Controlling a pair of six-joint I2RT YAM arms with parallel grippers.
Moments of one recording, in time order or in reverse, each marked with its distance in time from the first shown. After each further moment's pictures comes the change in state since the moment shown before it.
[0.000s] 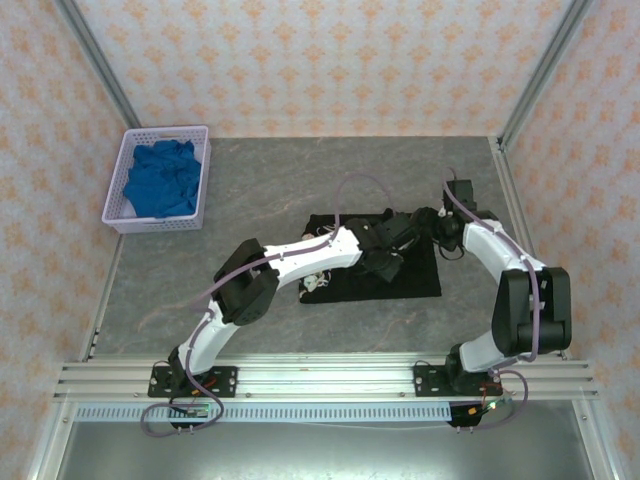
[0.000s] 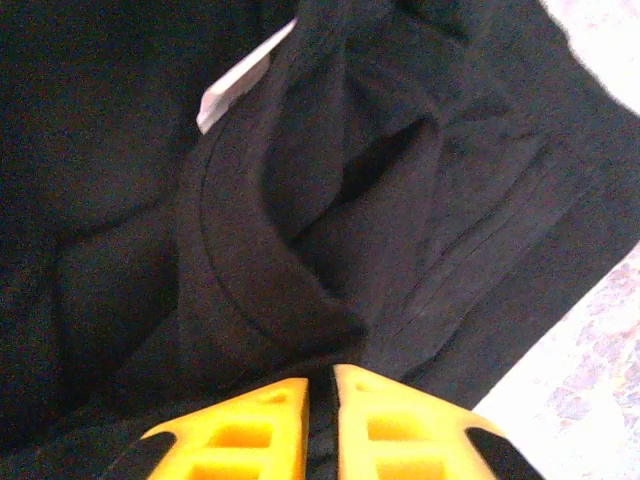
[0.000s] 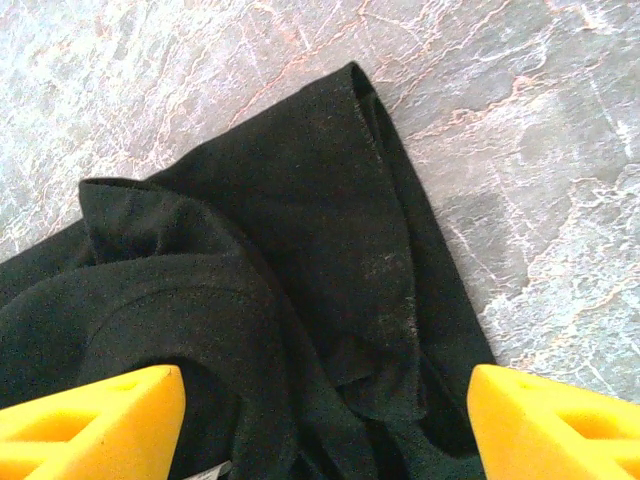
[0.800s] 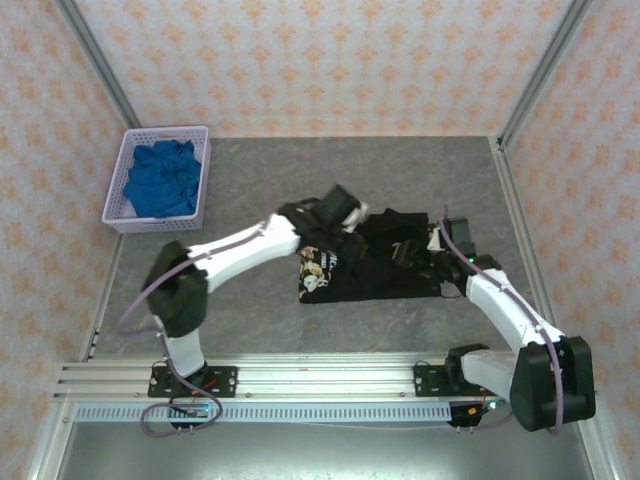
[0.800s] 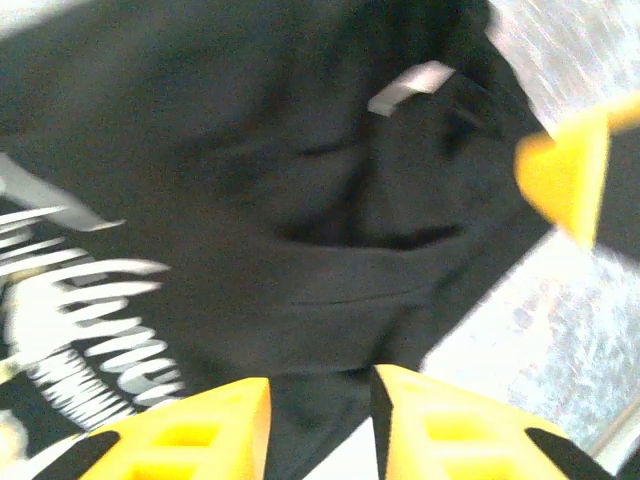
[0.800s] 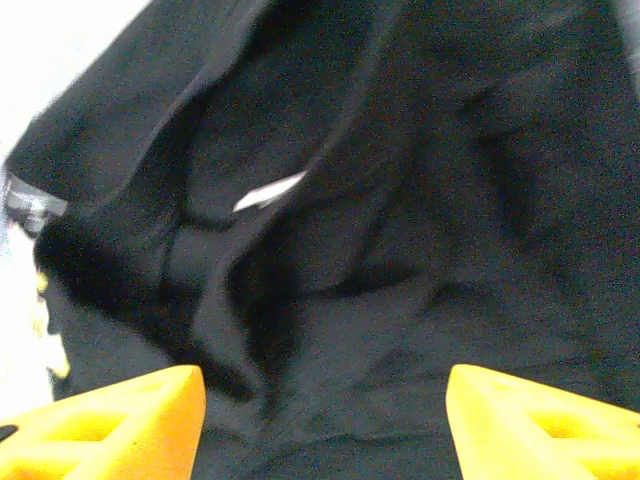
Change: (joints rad) left arm 0.205 -0.441 -0.421 0.130 0.156 -0.048; right arm 0.152 -0.372 -0.327 0.045 -0.178 0.054
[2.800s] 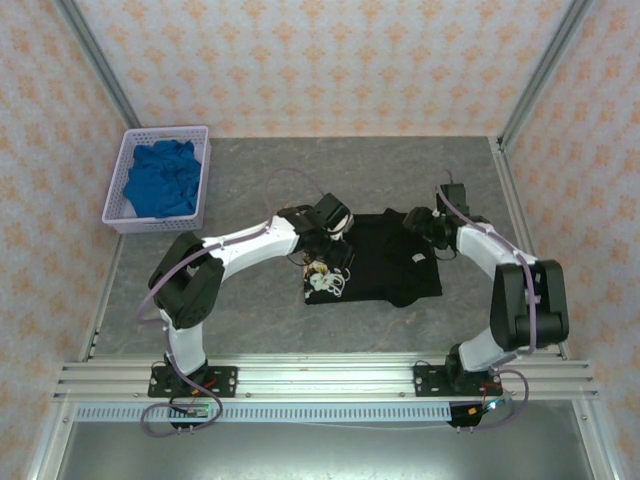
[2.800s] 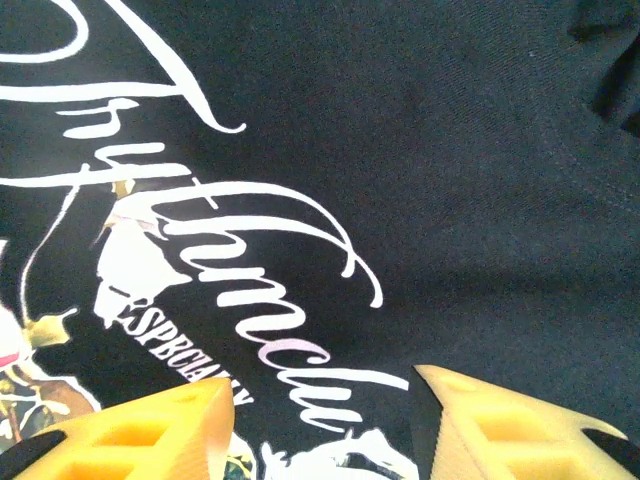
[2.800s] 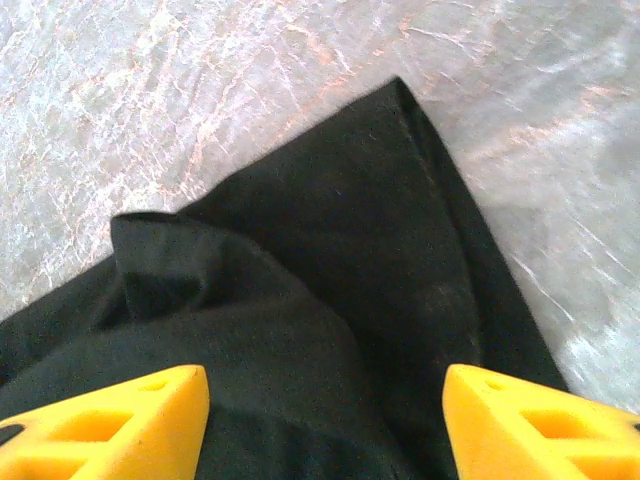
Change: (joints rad) left arm 0.044 0.083 -0.100 0.042 0.024 0.010; right arm -0.114 0.451 0.299 0.131 0.164 0.026
